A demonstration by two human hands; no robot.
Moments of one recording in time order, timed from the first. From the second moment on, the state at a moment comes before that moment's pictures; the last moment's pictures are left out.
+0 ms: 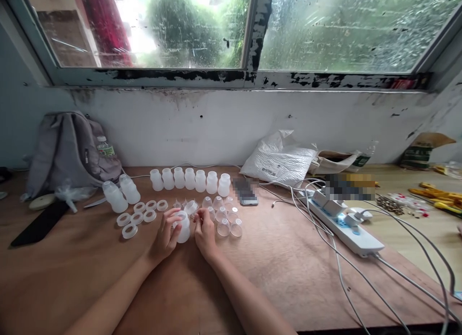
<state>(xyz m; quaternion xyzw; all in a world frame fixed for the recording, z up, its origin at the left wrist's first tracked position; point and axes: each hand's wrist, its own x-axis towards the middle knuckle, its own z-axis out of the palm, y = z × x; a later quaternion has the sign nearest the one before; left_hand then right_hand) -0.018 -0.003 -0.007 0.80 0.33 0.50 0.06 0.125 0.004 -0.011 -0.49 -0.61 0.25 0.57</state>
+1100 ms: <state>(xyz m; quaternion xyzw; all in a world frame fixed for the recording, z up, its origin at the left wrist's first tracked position) -0.048 0.015 0.001 0.82 0.42 0.39 -0.09 0.137 0.005 -0.003 -0.43 -0.55 0.41 0.59</state>
